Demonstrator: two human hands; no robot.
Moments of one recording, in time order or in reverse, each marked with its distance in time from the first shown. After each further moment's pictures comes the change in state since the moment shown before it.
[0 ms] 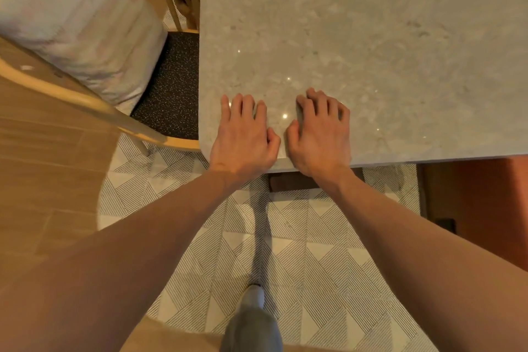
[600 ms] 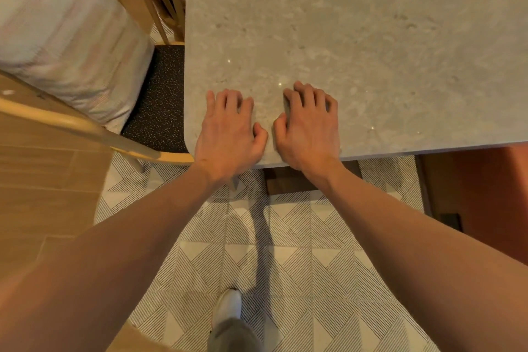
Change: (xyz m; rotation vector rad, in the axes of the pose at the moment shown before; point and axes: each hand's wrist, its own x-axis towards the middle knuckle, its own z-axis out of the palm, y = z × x) left_hand 0.023 -0.024 0.005 -0.069 0.125 0.057; right_hand 0.024 -0.012 0.008 0.013 0.031 0.040
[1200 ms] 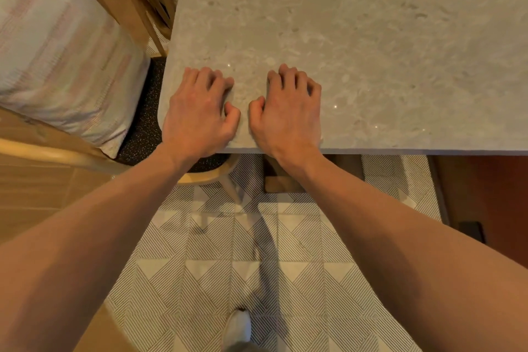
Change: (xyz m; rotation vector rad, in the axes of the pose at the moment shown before) left_hand 0.069 -0.076 0.022 -0.121 0.268 0.059; right_hand 0.074 -0.044 0.023 0.003 0.043 0.082
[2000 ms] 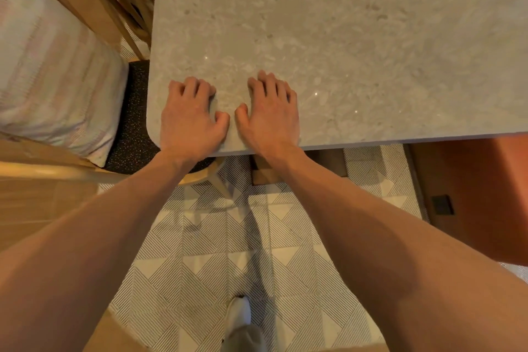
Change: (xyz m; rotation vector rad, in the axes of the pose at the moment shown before) left_hand 0.010 0.012 -0.014 -0.080 -0.123 -0.103; right_hand 0.002 0.003 -0.013 0.155 -0.133 0.028
